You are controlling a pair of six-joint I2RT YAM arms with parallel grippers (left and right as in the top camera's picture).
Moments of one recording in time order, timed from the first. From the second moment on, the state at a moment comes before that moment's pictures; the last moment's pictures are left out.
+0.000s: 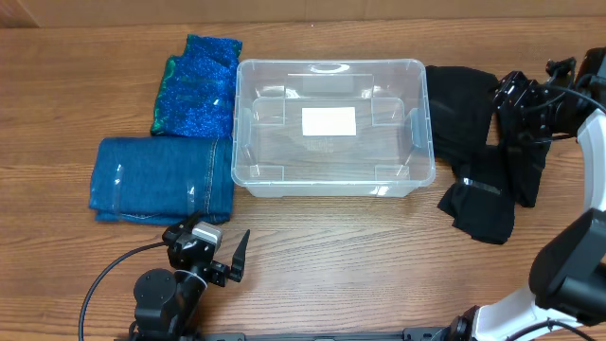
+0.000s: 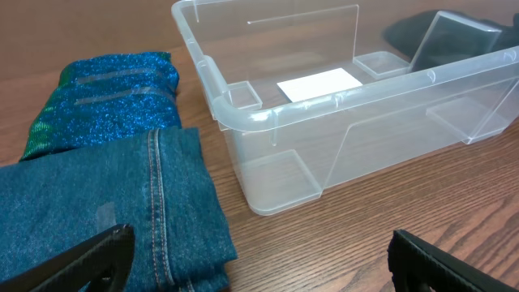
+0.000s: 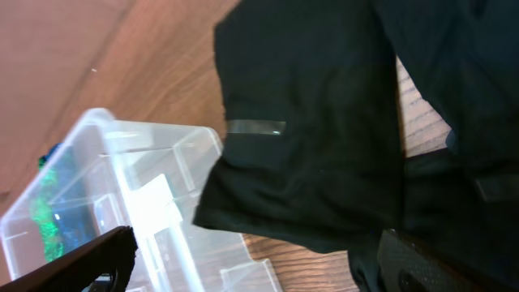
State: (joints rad) left arm -0.10 0.02 0.13 -0.43 0.25 0.10; right arm -0.40 1.80 1.52 -0.88 -0.51 0.29
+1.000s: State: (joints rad) left arm -0.10 0.36 0.57 -0.53 -0.01 -0.16; right arm -0.40 1.21 1.53 -0.90 -0.52 0.28
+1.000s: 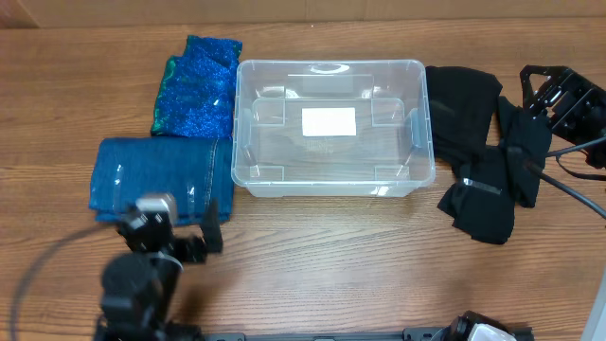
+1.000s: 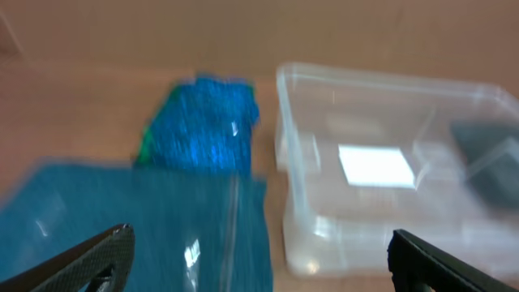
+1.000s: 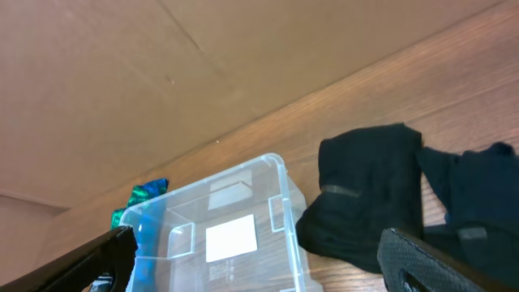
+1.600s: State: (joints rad) left arm 0.54 1.37 1.40 -1.03 0.17 -0.15; right arm -0.40 1.25 1.53 -0.90 -0.52 0.28
